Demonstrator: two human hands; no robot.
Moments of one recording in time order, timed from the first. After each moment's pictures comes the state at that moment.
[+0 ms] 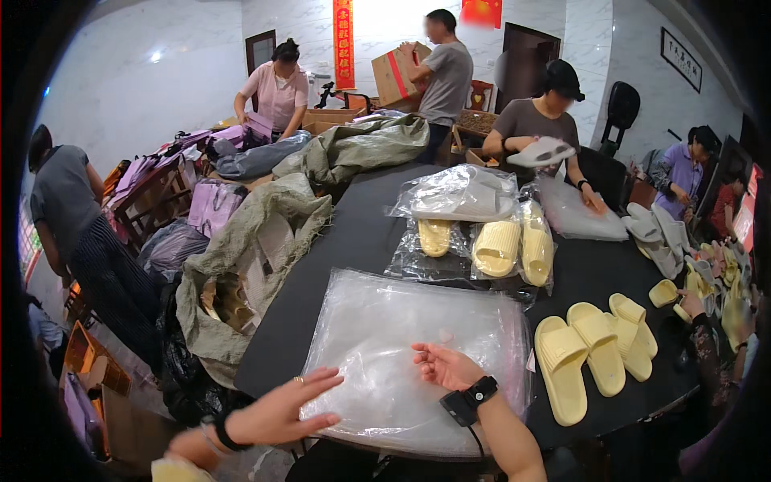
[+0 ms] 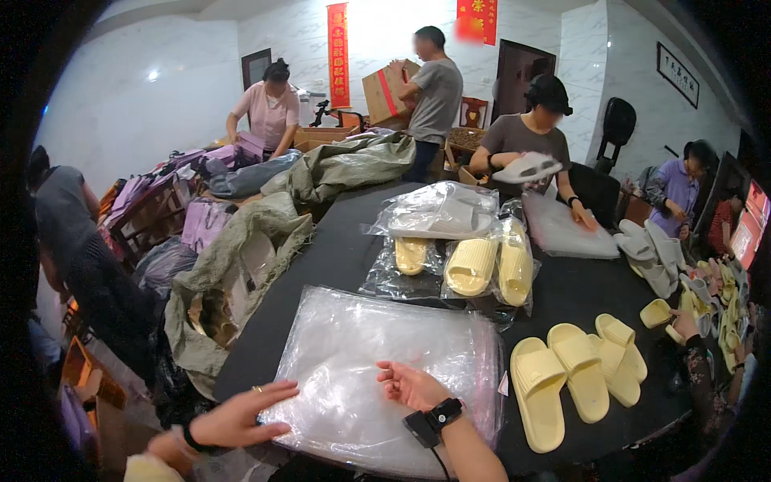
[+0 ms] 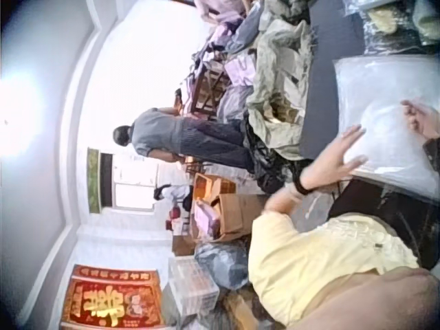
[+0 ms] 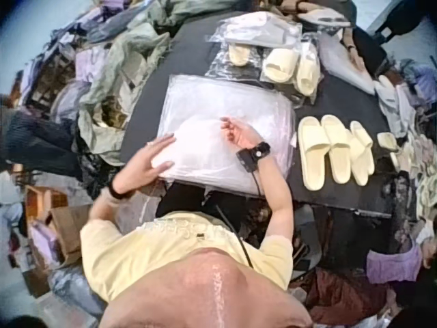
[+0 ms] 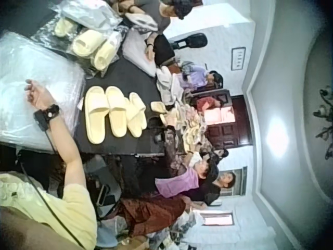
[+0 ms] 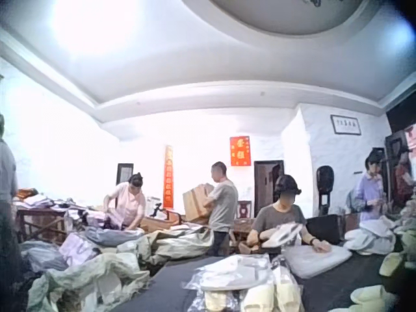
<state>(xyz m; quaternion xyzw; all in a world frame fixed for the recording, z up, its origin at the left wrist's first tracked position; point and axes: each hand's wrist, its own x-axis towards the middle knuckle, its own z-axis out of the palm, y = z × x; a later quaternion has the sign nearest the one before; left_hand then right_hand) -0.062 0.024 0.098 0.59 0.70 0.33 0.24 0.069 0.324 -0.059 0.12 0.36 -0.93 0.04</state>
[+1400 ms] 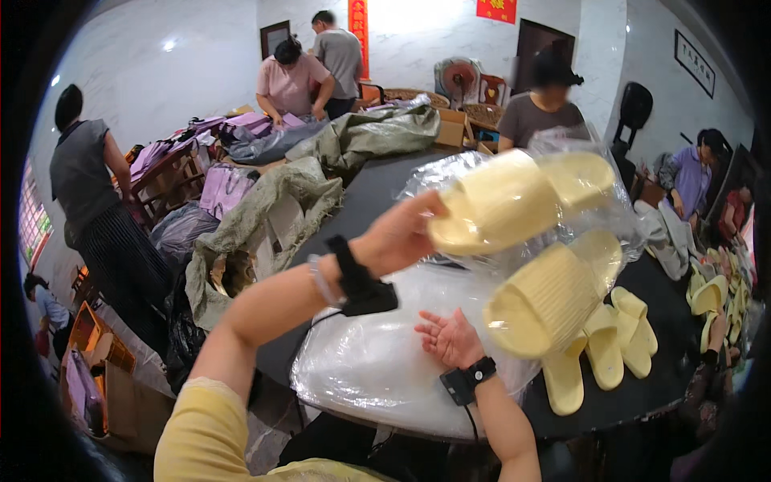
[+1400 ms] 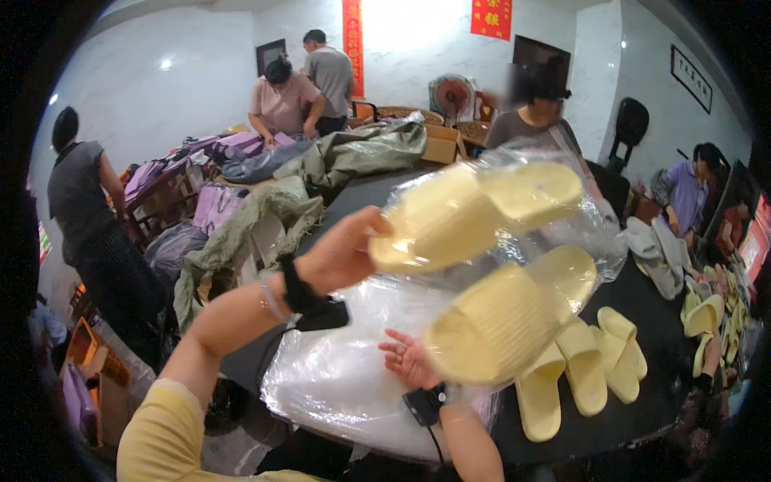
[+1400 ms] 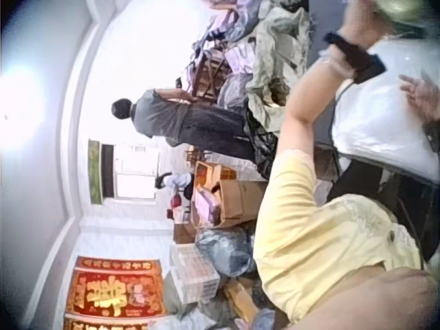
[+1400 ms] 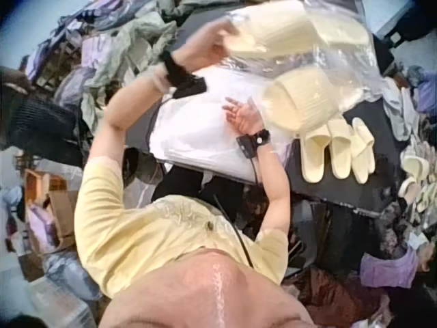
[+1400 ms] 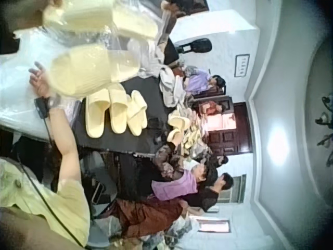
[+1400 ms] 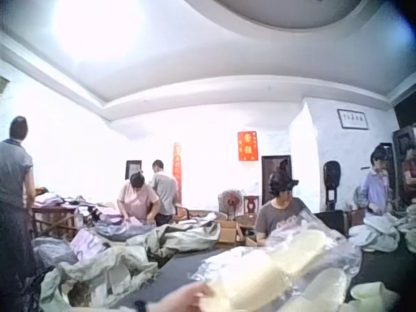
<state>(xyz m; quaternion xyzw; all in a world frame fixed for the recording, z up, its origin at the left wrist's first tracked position) -0.081 0.234 0.163 0.28 0.37 0.70 0.55 0.060 0.341 -0.090 -0.04 0.19 -0.98 0.05</state>
